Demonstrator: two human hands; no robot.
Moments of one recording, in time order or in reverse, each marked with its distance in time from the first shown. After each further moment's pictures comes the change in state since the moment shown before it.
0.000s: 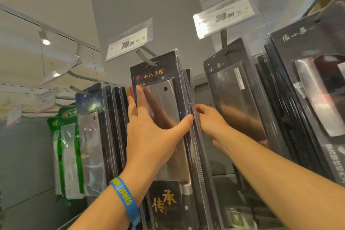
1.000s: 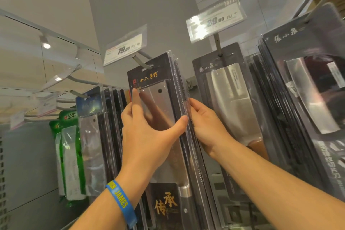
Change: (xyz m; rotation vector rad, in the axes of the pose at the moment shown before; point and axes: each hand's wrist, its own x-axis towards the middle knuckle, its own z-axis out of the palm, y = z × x) left_hand -0.008 0.010 -0.008 -0.019 0.040 -0.028; right_hand -0.036 -0.009 0.004 0.279 -0.121 -0.203
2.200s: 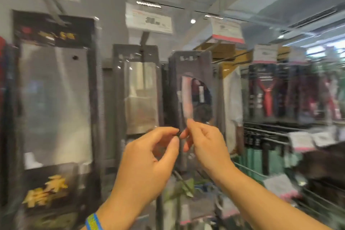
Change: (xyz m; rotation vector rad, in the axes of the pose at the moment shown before) left_hand -0.106 0.072 0.069 -0.786 -0.382 0.199; right_hand -0.155 -0.089 -0.108 -0.861 0.535 0.062
